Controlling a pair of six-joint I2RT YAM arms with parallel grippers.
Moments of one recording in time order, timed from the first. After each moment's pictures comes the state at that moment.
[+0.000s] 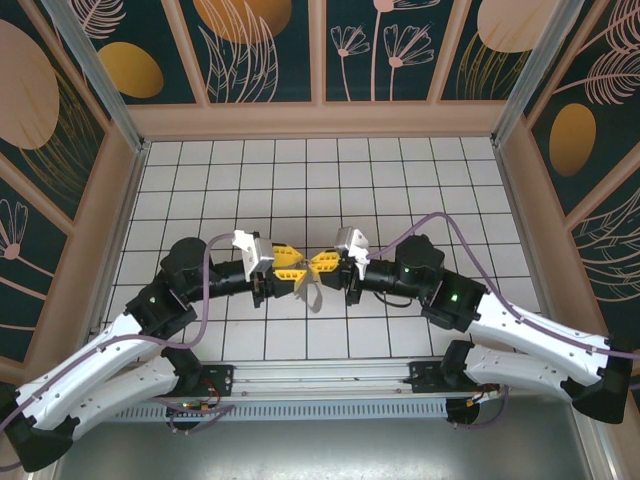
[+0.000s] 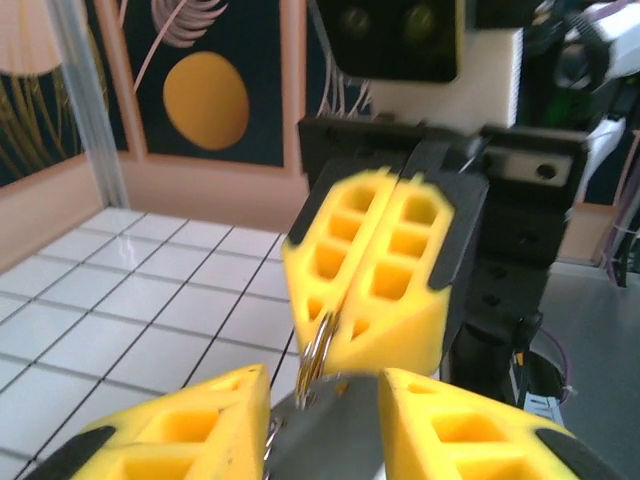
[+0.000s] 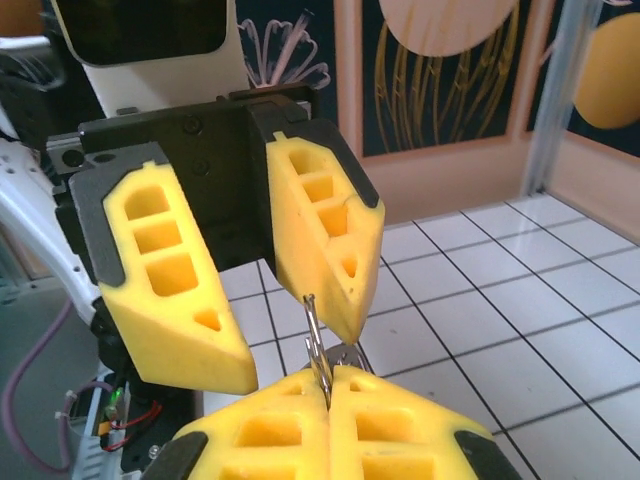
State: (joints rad) left arm -0.82 0.74 0.74 -0.10 0.52 0.01; right arm 1.06 0.89 0.81 -0.04 -0.26 -0.01
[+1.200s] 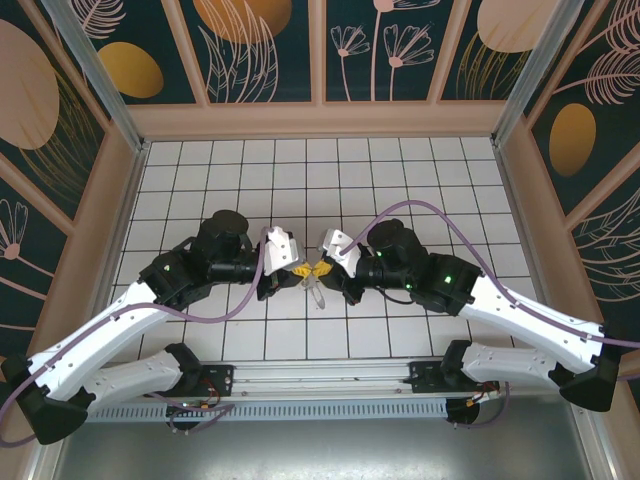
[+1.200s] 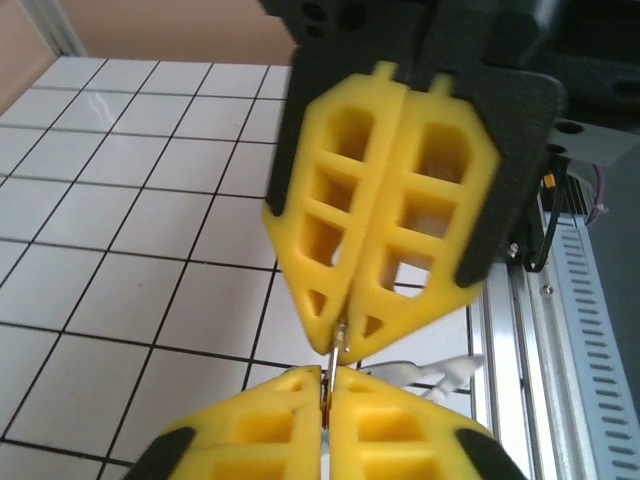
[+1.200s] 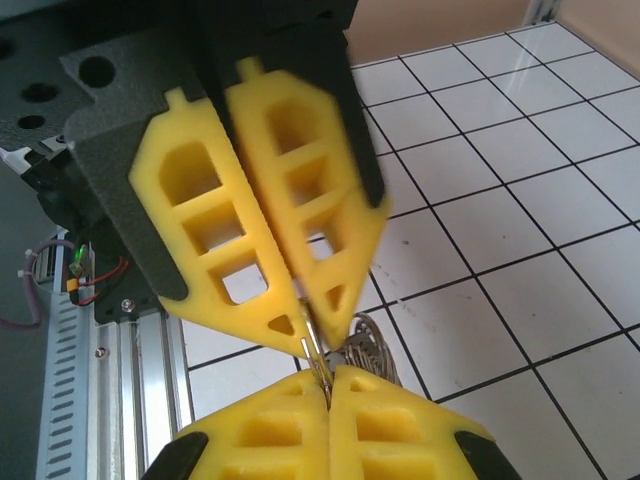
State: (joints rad) left arm -0.82 0.98 0.99 -0.56 0.51 0.32; right arm 1.06 1.02 1.01 -0.47 -0.23 -0.11
